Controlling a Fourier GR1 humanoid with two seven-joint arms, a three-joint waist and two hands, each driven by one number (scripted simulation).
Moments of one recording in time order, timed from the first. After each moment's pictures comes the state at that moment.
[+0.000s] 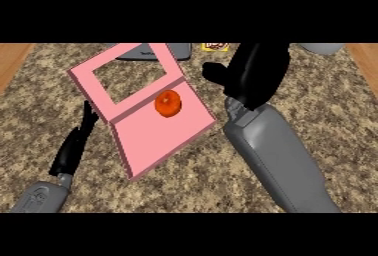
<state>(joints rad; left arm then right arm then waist) -0.18 0.43 -0.28 -1.25 0.04 0.21 -0.04 -0.86 -0.01 0.28 -1.40 1.34 -0.37 1.17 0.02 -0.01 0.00</state>
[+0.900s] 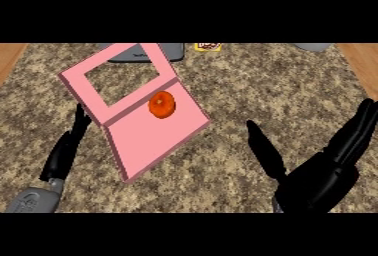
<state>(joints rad) -0.13 0.45 -0.25 -1.28 0.04 0.20 -0.04 -0.15 0.00 0.43 -1.95 1.71 -0.68 1.12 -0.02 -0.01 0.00</state>
